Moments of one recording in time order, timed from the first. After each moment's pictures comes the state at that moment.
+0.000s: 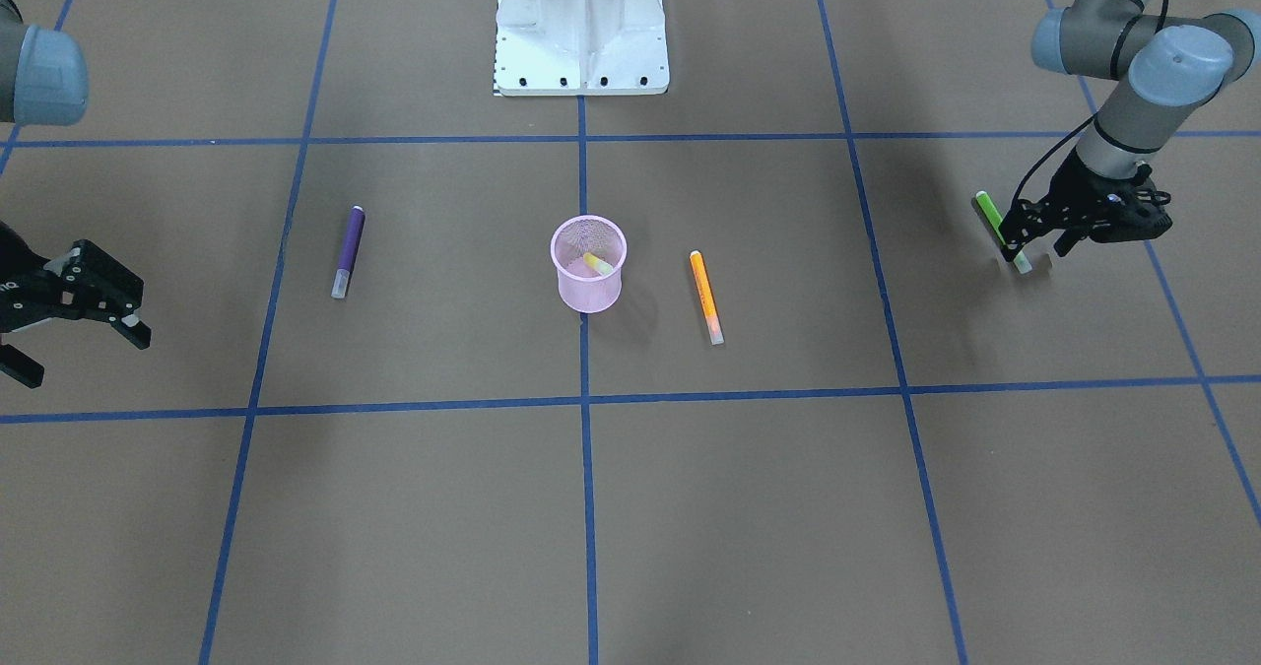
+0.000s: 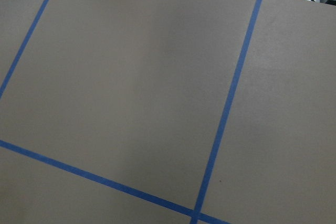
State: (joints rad) left arm -0.82 -1.40 -1.65 -2.38 -1.96 -1.04; right arm 1.16 -1.23 1.74 -1.33 2.25 0.48
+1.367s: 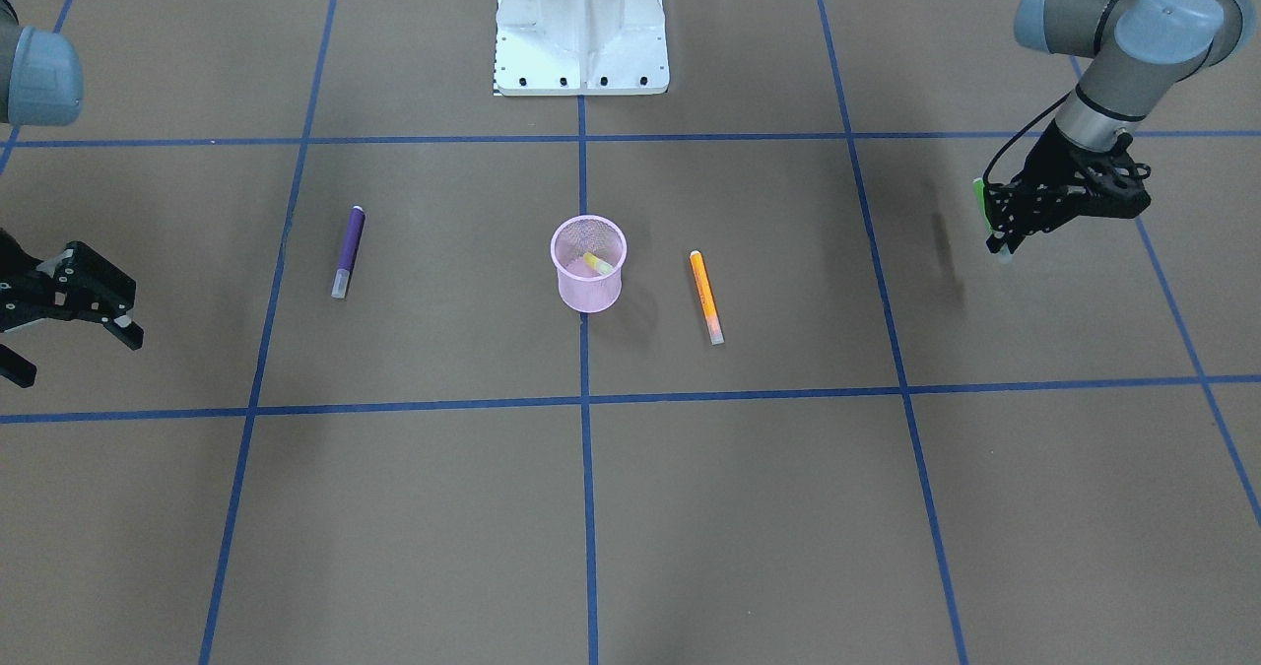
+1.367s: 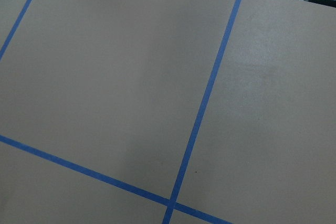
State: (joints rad) left arm -0.81 -1.42 -1.83 -2.38 -1.92 -1.01; right arm 1.17 -1.25 1.74 -1.33 2.24 0.48
